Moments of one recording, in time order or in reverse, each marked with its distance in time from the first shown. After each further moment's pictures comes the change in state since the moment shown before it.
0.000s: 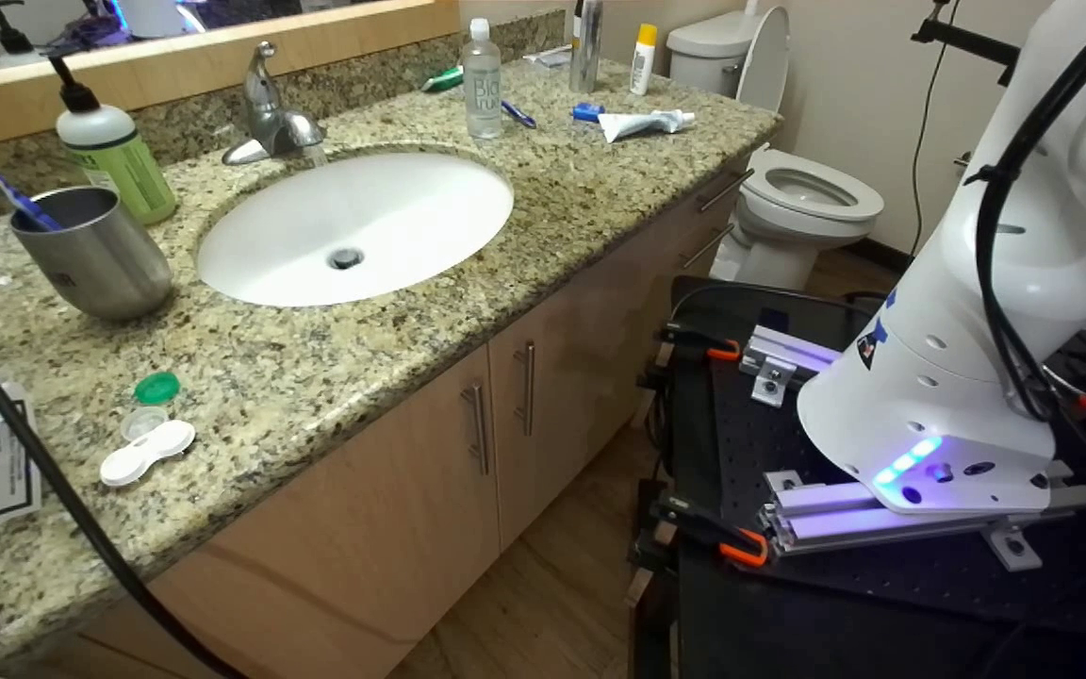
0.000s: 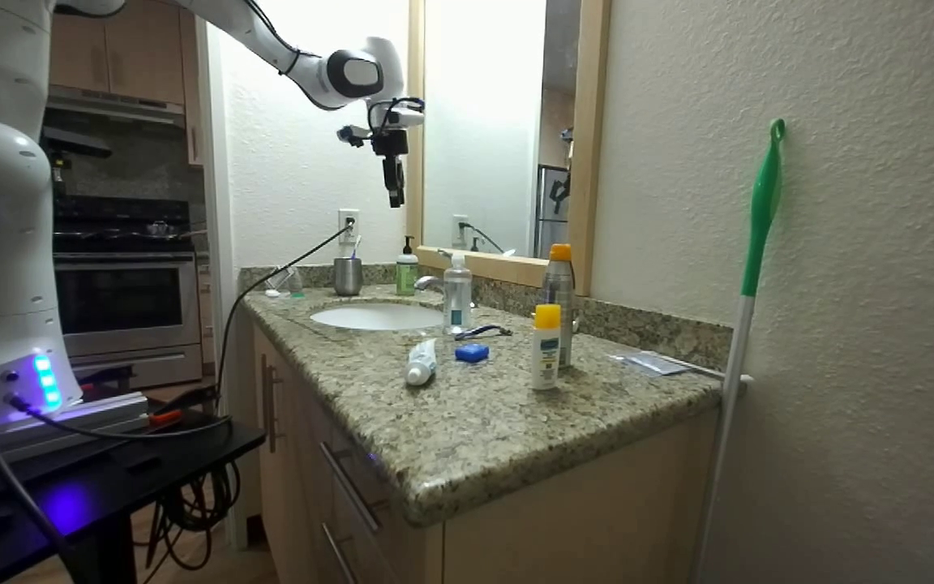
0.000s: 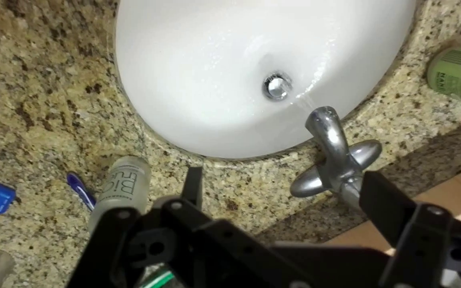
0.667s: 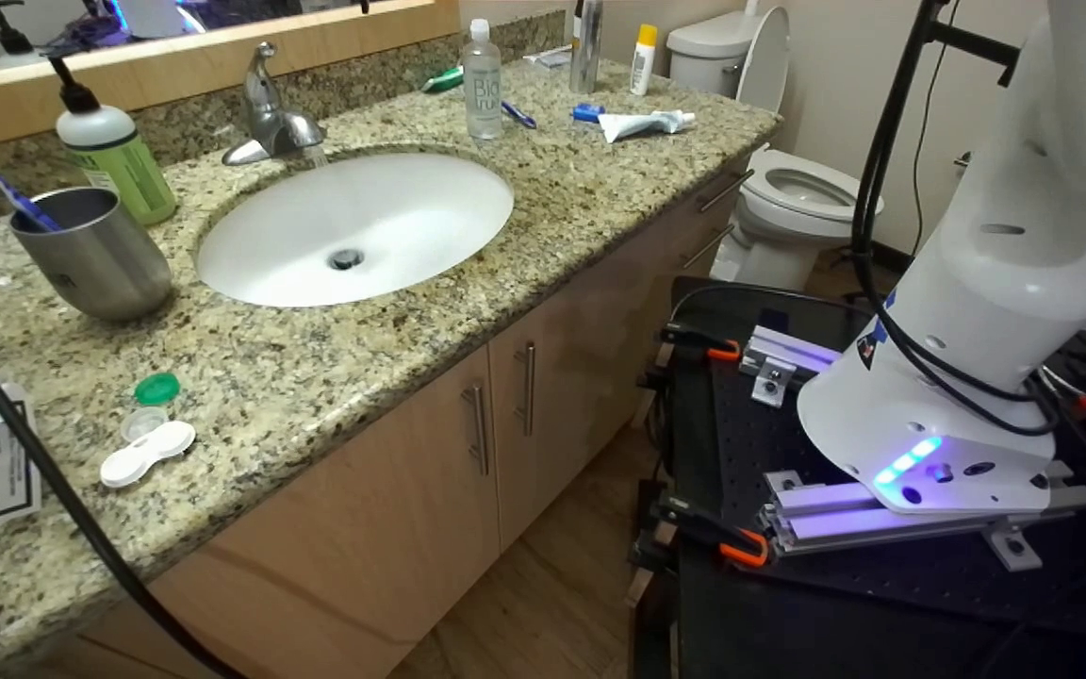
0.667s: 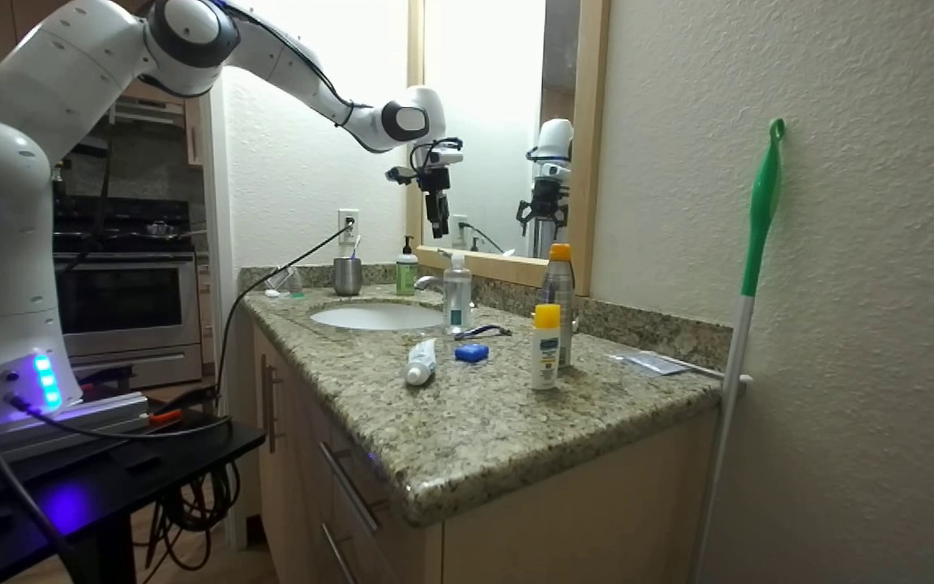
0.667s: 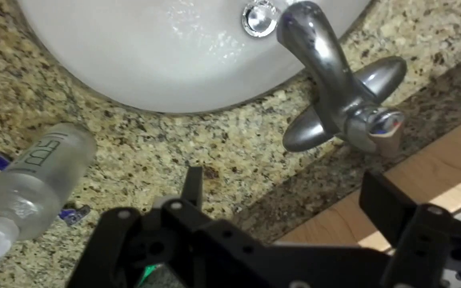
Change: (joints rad) arm -0.004 0.468 -0.043 0.502 0.036 -0.046 0.159
